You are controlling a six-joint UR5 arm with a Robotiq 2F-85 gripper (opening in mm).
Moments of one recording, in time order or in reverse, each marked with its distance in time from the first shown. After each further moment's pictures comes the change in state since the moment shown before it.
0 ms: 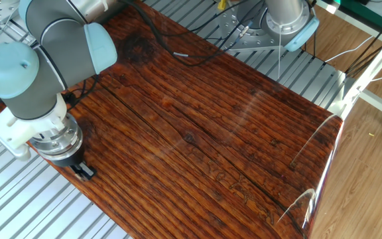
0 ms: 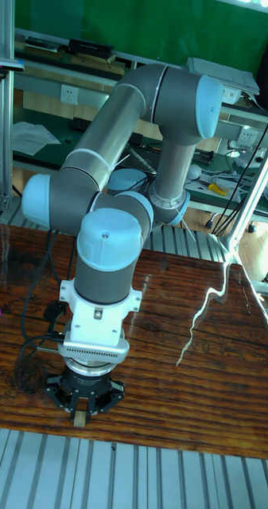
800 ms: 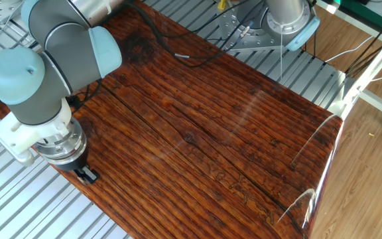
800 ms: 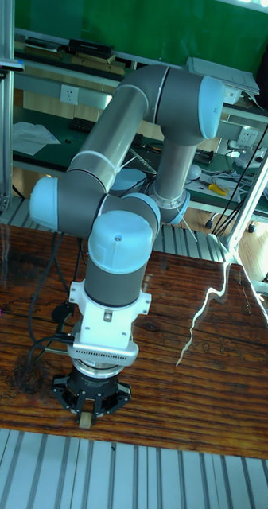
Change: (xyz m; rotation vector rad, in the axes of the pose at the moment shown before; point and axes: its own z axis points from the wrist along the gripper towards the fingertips) arm -0.001 0.011 0.001 0.008 0.000 0.019
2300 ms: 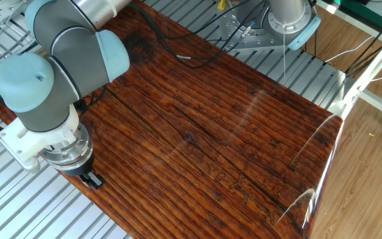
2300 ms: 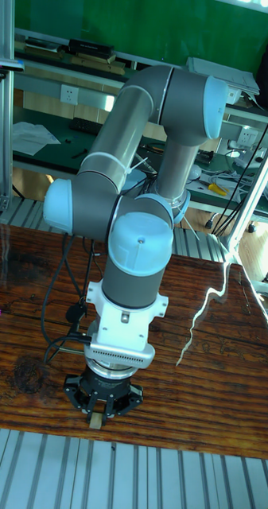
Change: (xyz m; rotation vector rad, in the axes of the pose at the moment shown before) arm 0.000 0.017 -0.003 0.020 0.002 0.031
